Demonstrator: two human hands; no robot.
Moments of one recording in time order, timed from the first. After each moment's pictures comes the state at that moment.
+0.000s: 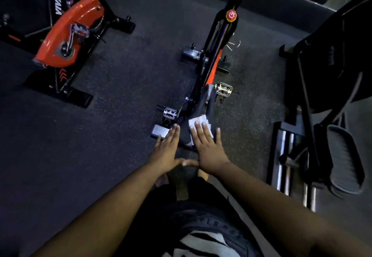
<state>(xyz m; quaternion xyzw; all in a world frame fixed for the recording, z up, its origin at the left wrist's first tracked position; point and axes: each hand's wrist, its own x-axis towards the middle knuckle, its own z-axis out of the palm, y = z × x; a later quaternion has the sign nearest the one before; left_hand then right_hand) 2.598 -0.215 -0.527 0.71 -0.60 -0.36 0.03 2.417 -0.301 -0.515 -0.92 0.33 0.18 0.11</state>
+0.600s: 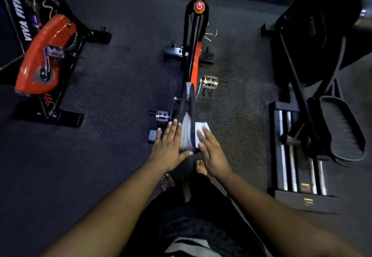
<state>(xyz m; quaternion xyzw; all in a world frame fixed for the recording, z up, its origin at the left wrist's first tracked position) 2.569 -0.262 -0.515 0.69 -0.67 -0.28 -0.06 2.375 -0.291 -0.526 -0.76 0.50 -0.15 0.39</state>
